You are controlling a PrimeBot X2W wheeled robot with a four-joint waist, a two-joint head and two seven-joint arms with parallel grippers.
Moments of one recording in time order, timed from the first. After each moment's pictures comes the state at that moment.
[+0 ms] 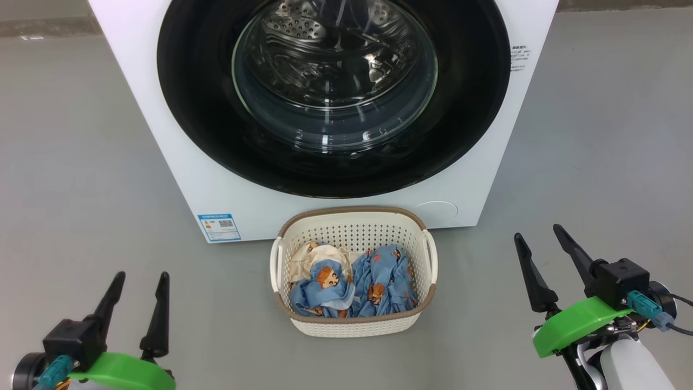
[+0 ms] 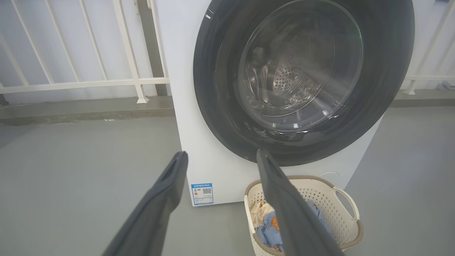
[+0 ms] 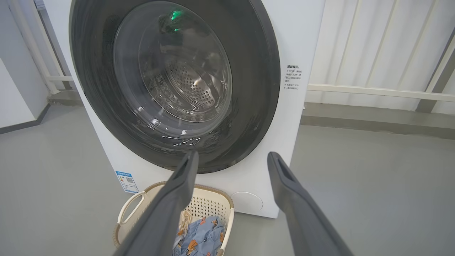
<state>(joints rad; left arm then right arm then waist) -0.11 0.17 -0.03 0.27 -0.25 -0.13 -0.25 -0.23 -0.16 0.03 0.34 0.17 0.13 -0.25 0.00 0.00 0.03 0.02</state>
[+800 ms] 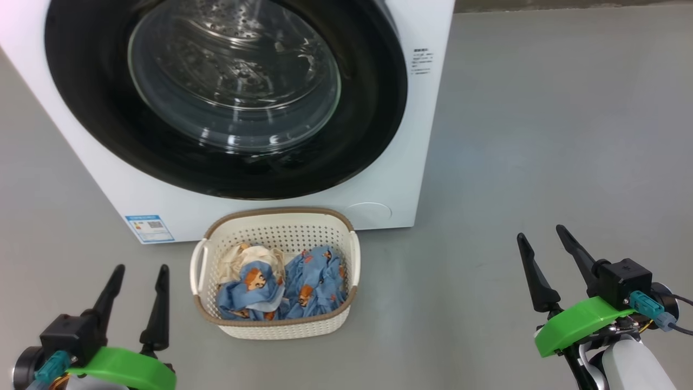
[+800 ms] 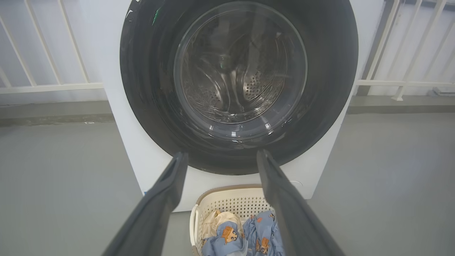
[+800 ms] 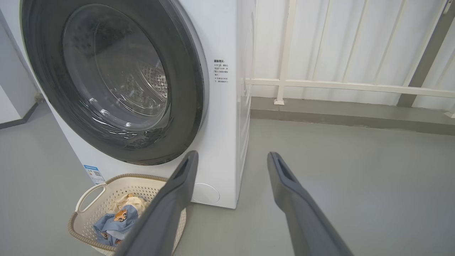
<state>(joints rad) -0.13 0.16 -0.02 0.26 -0.25 -0.13 -0.25 -0.23 -0.16 0.02 0.35 0.17 0.13 -0.25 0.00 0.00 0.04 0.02</state>
